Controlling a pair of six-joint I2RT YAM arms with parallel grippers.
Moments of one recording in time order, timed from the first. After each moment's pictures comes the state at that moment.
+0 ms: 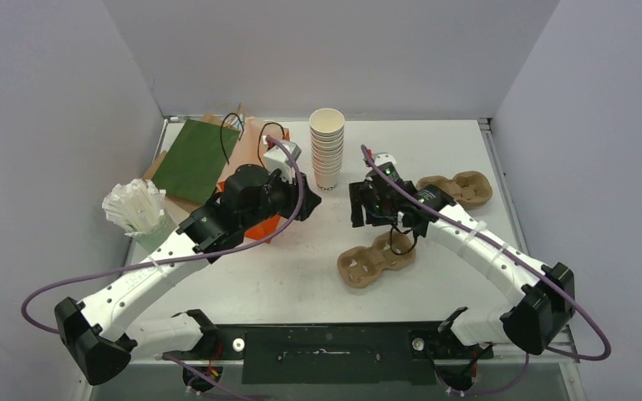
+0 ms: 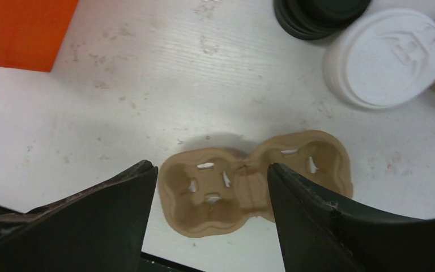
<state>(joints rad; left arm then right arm) -0.79 1.14 1.12 -0.32 -0.02 -0.38 0.72 1.37 1.24 -0.77 0.15 0.44</state>
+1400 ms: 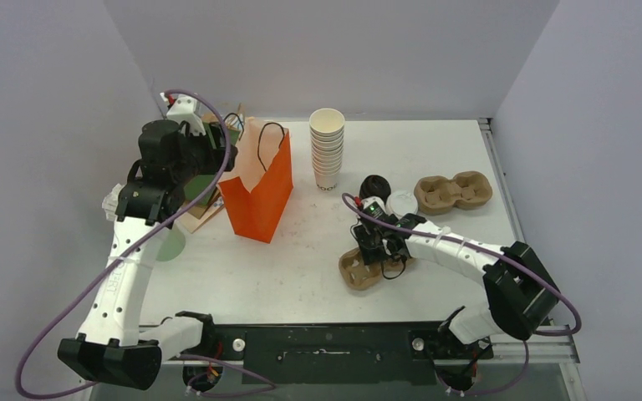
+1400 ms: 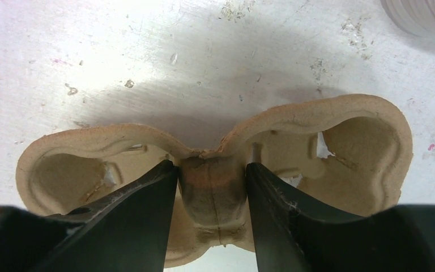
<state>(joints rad) -0.18 1.13 1.36 -0.59 0.06 -0.23 0.72 1.45 0.83 -0.56 0.17 0.34</state>
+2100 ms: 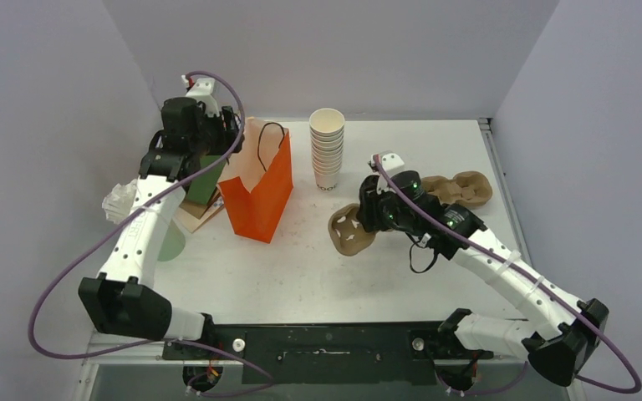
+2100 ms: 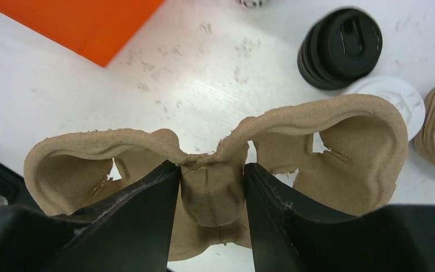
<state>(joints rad) -0.15 1.36 1.44 -0.50 0.08 -0.19 0.72 1.12 1.07 -0.63 0.09 0.27</state>
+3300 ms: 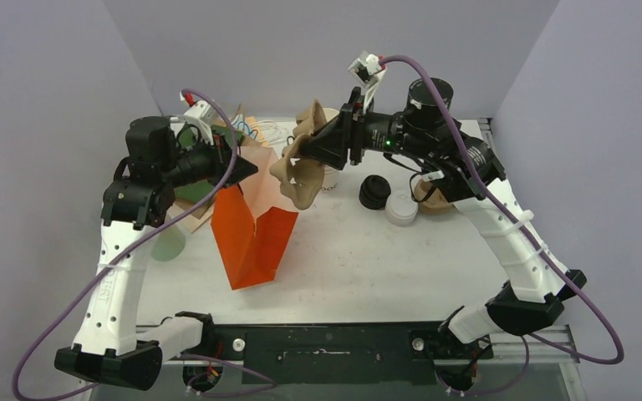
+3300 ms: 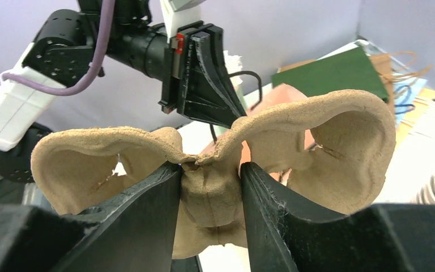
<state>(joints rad) -0.16 1.14 1.50 -0.76 0.64 -0.21 0.72 1.46 1.97 -0.60 -0.54 0.26</state>
